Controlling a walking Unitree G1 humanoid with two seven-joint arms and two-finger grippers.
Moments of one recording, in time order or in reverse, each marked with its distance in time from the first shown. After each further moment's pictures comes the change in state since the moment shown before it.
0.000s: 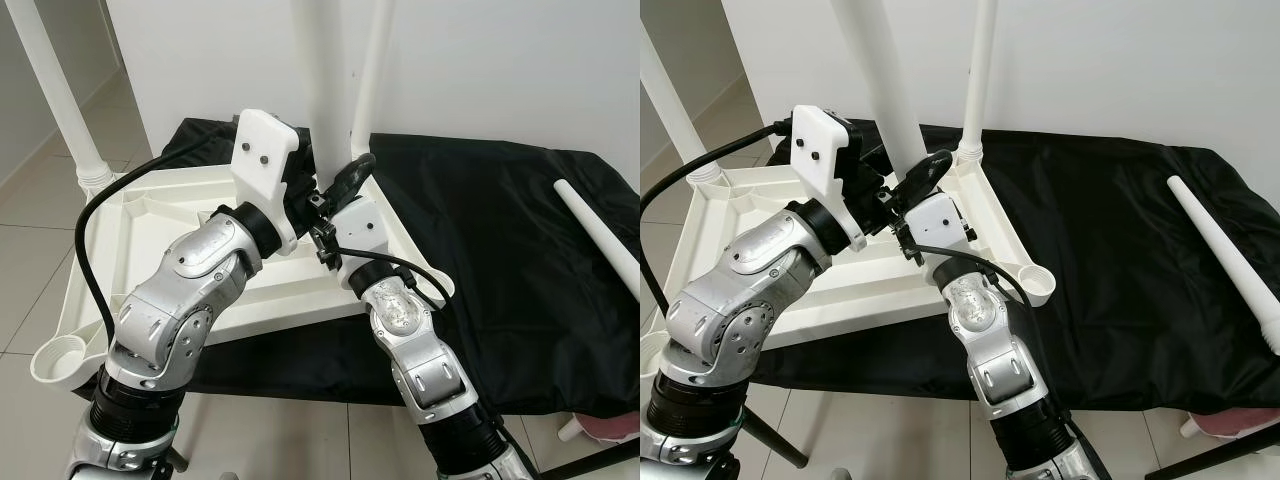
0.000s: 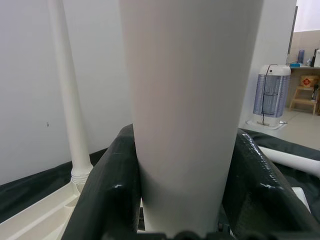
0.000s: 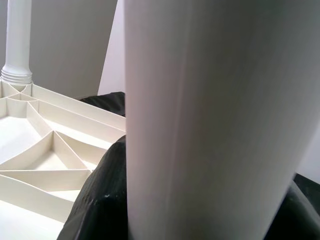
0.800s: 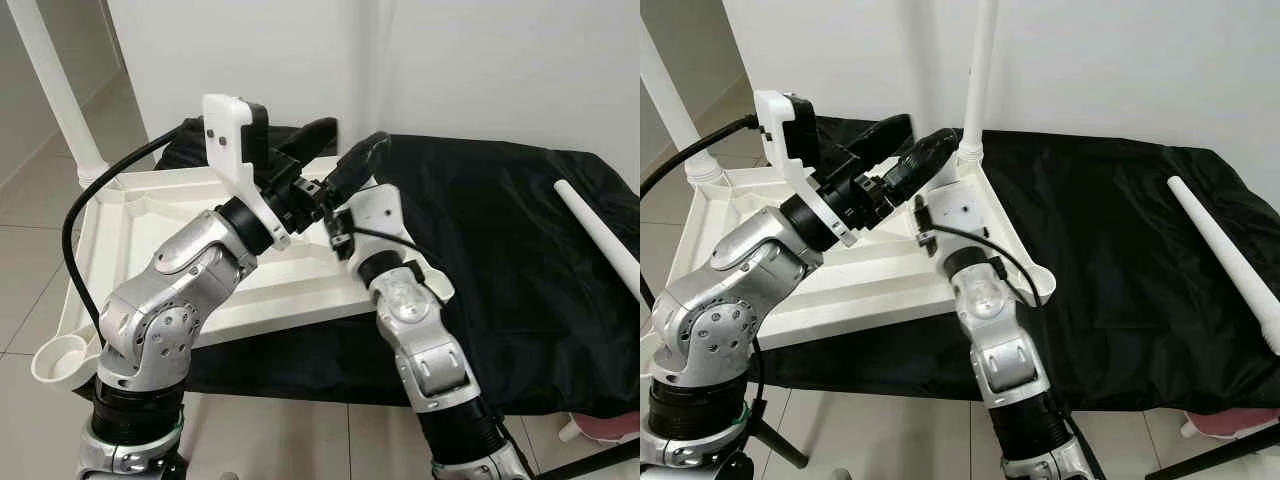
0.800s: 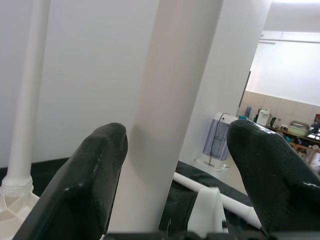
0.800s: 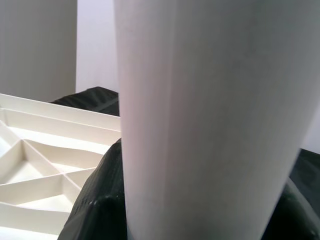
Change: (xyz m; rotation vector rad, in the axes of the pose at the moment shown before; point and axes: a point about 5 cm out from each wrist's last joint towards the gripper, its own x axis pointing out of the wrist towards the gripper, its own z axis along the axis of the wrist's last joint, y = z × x) left arm -0.009 0.001 0.011 -0.292 -0.127 -0.064; right arm 0.005 -0.026 -0.005 0.099 0.077 -0.148
